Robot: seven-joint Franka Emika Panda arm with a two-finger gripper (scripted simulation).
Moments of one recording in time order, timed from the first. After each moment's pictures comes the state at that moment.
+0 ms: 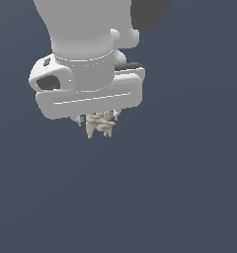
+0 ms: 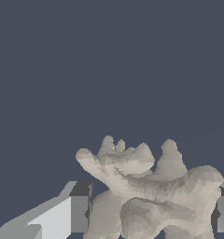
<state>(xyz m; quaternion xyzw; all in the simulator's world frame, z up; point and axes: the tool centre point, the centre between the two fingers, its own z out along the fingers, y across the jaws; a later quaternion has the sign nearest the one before) 0.092 -0.051 0.368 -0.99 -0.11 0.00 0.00</state>
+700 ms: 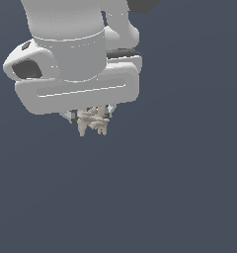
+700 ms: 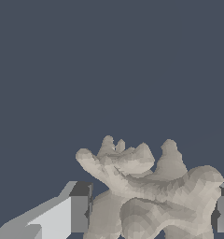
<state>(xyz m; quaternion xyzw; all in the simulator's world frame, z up) 0.105 -0.062 0.395 -0.99 -0.11 0.00 0.00</state>
